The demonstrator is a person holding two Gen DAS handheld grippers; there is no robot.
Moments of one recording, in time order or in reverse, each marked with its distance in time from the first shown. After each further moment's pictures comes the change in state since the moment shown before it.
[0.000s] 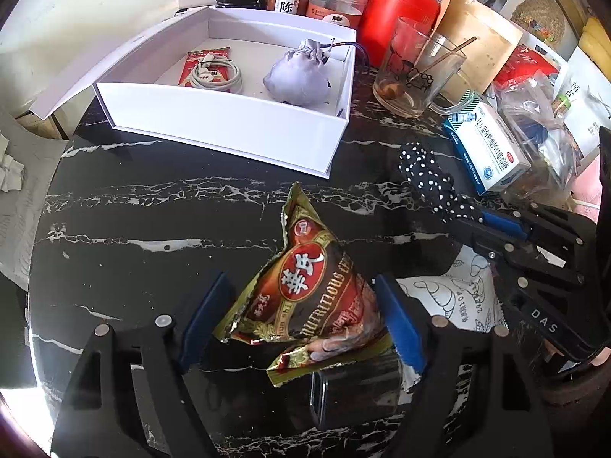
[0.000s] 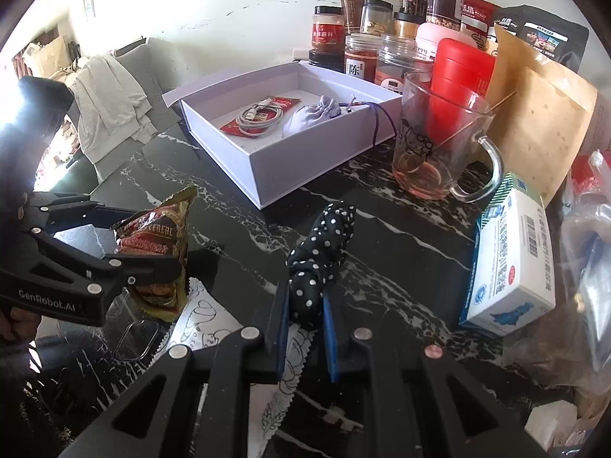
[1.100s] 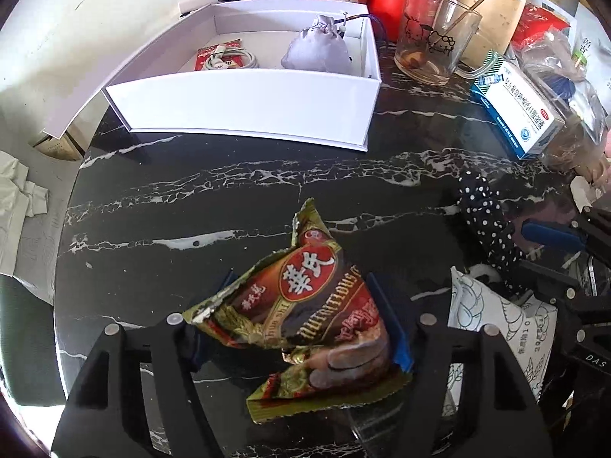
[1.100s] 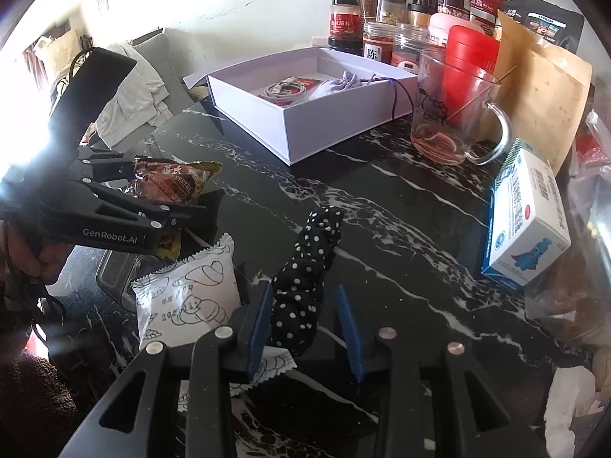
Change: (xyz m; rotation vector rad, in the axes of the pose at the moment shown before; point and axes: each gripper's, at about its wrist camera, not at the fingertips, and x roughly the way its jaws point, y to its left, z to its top) left arm 0.016 0.007 -0.009 0.111 0.018 0.141; right arm -0.005 0.011 -0.034 -0.010 0.016 0.040
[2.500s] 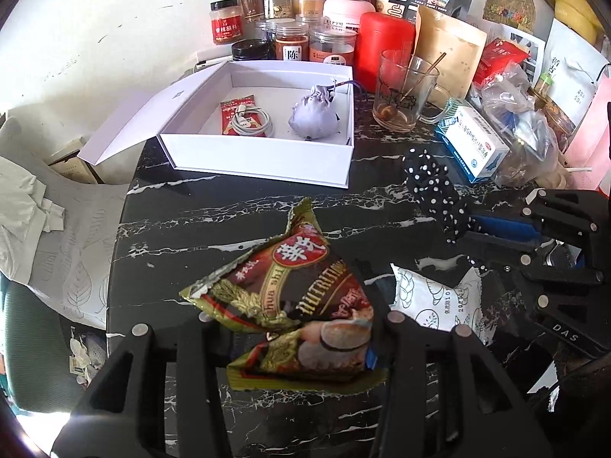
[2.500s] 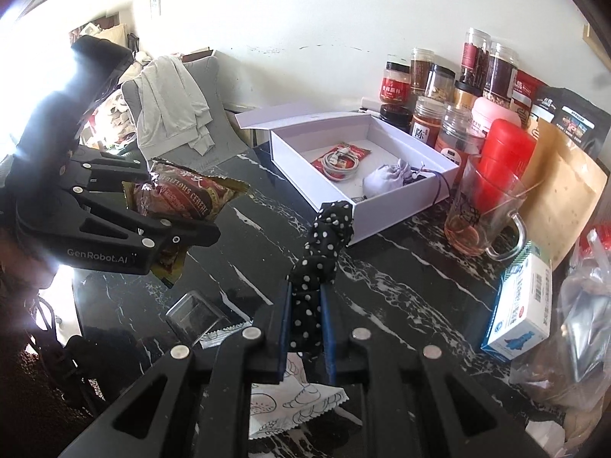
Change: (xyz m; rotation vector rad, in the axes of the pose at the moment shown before) left arm -0.108 0.014 -0.018 0.009 -0.132 -0.014; right arm -0.049 0.056 0.037 -0.163 -0.150 0.053
